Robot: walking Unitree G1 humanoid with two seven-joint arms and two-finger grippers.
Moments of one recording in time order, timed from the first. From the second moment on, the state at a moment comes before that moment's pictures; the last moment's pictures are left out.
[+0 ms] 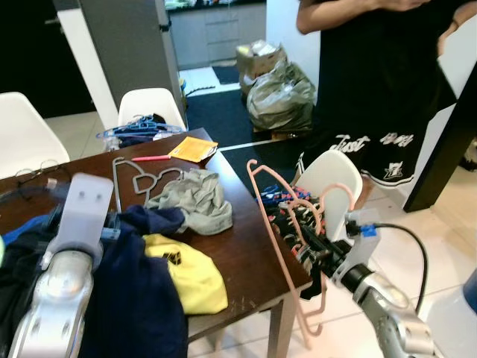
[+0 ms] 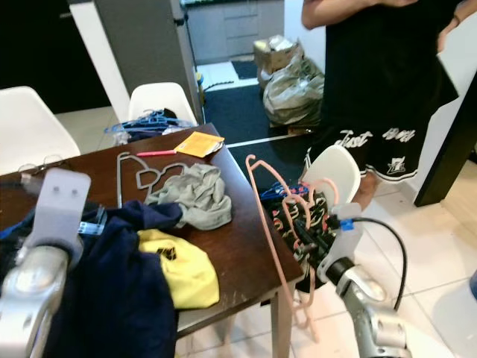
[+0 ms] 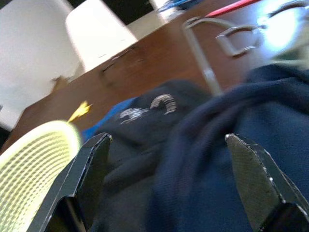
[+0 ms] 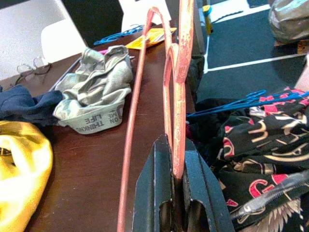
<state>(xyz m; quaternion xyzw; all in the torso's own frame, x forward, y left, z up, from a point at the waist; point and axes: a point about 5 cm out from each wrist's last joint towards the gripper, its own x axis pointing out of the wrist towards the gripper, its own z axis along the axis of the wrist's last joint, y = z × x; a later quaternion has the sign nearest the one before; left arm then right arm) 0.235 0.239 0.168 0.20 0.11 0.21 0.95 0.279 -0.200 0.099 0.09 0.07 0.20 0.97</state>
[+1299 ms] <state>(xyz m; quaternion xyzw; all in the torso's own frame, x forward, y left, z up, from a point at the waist) 0.194 0.284 0.081 -0.11 0.20 0.32 0.92 0.279 -0.201 0.099 0.10 0.07 0.20 0.97</state>
